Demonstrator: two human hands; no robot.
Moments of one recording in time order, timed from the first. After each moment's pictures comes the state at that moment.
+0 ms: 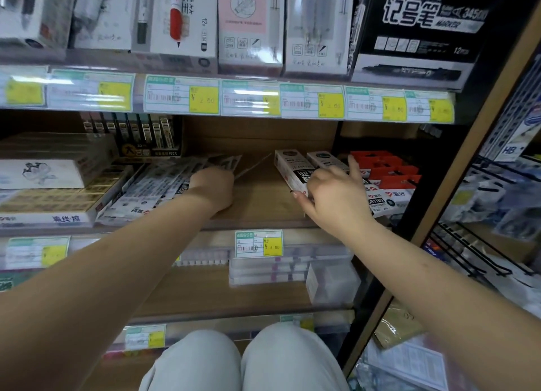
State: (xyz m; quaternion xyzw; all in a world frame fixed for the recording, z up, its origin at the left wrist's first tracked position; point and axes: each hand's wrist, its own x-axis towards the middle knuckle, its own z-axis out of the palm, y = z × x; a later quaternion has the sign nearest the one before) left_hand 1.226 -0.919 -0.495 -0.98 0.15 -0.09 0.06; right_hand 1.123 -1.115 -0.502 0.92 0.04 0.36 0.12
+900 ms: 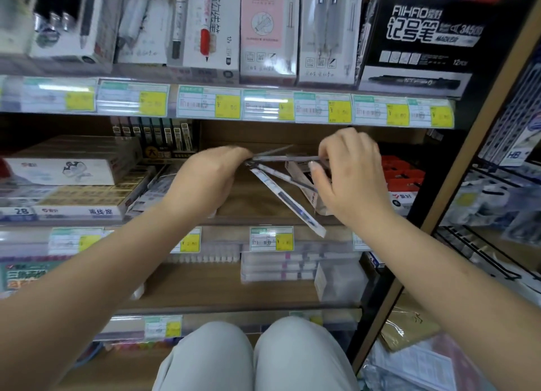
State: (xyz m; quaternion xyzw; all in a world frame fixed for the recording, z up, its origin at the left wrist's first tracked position) left_hand 1.145 -0.865 -0.454 -0.79 0.42 -0.42 -0.16; right_hand 1.080 -1.088 -0.447 0.86 0.10 0.49 -0.03
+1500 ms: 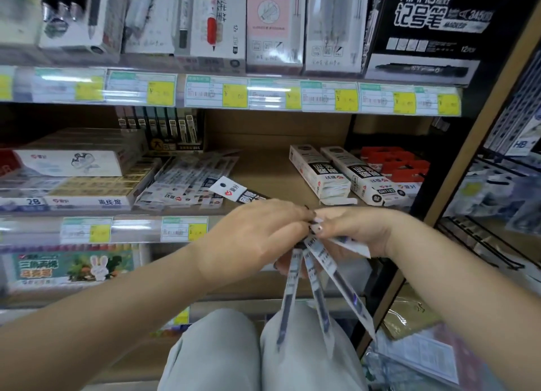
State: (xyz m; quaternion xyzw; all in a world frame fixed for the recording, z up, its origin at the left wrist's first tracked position) left_hand 1.074 -0.888 -0.490 -0.68 0.61 -0.39 -0.10; right_hand 1.053 -1.091 -0.472 0.70 0.13 -0.36 -0.61
